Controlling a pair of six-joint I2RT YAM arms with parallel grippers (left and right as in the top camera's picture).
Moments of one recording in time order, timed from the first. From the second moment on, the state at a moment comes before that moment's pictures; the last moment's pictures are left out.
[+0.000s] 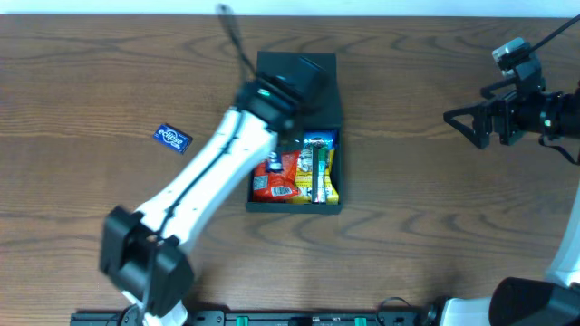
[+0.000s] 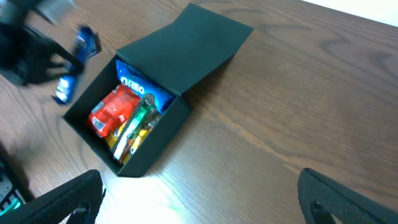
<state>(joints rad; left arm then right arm) -0.65 1.85 1.69 -1.18 -0.23 -0.63 -0.37 1.58 1.76 -1.40 -0.77 -0.74</state>
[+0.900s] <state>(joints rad) -0.67 2.01 1.68 -1.15 -0.10 -0.61 -0.37 1.58 1.76 -1.39 -0.78 -0.74</state>
